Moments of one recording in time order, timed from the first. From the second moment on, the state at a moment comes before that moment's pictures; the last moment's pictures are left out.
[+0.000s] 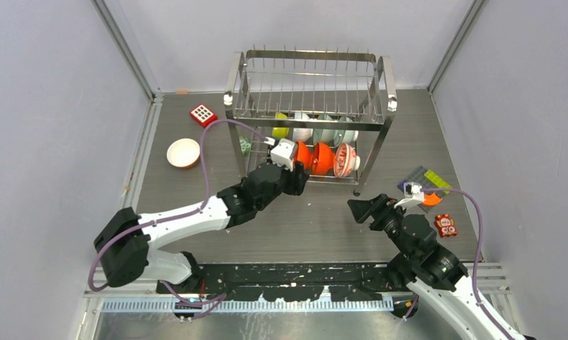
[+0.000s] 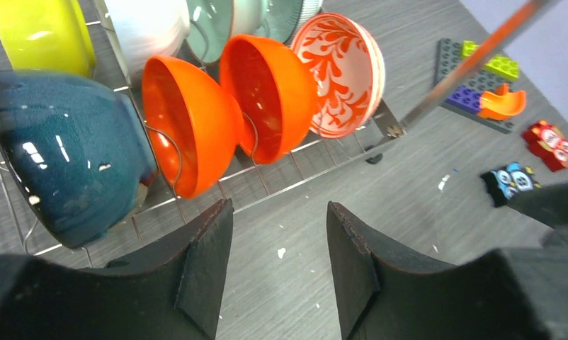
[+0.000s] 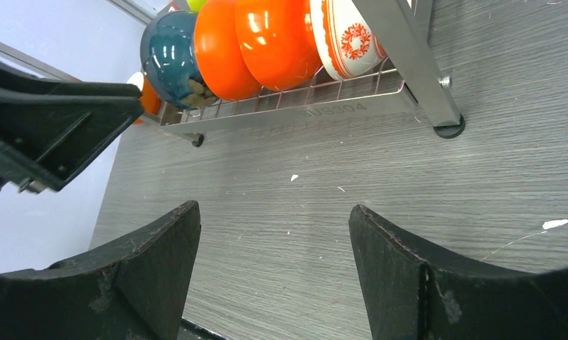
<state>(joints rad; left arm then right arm) -0.98 1.29 0.79 0.23 -0.30 -0.34 0.69 0.07 0.33 -0.51 0.27 0.80</state>
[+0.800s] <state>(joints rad) -0.92 1.54 0.98 0.11 -0.39 -0.26 0.69 0.02 0.32 -0.57 0.26 0.84</state>
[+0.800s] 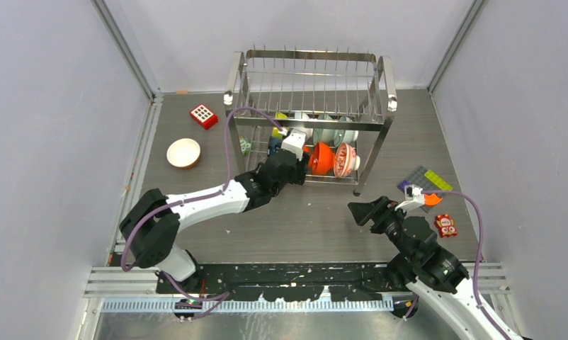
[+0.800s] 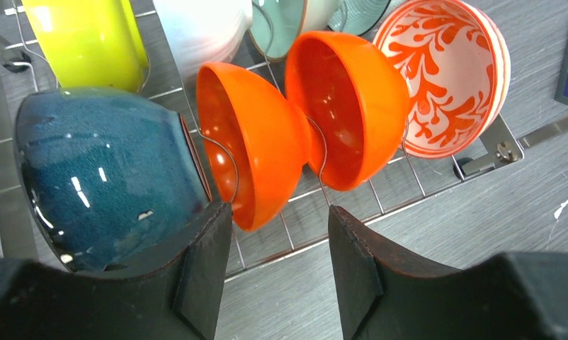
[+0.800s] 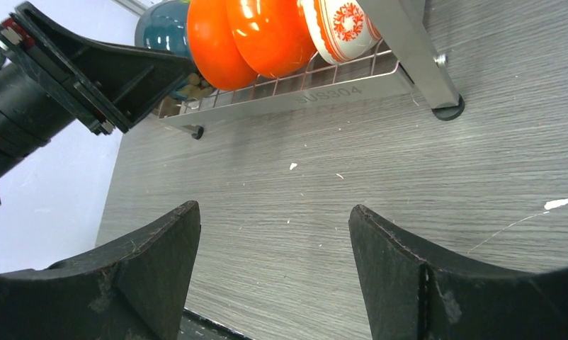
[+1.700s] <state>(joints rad) -0.83 1.60 0.88 0.29 -0.25 -0.33 0.69 0.02 0.31 -0.57 0.26 0.84</state>
